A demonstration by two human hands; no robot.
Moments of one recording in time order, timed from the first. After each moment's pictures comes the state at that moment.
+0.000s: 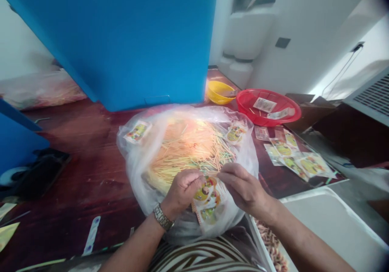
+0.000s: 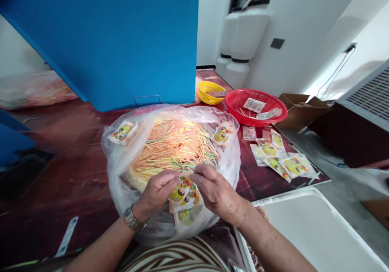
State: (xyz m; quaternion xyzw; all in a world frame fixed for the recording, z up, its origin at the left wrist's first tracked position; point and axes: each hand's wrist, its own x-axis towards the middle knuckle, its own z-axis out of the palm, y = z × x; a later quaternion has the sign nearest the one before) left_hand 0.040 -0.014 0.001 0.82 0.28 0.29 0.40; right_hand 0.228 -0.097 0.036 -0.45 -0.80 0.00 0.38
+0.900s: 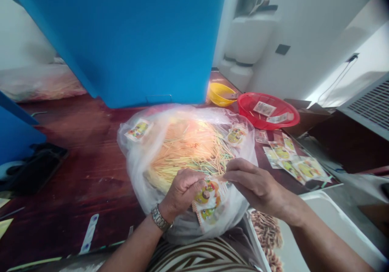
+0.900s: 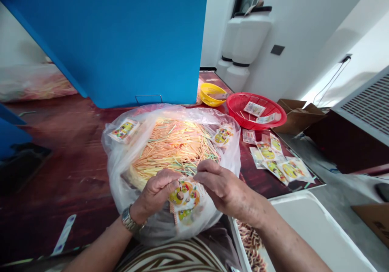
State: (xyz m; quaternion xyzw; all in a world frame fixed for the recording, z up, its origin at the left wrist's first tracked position) left_hand 0.031 -0.016 0.004 0.82 0.24 0.35 0.39; right_hand 0.237 -0.095 0.083 -0.44 -0.83 0.16 0.31
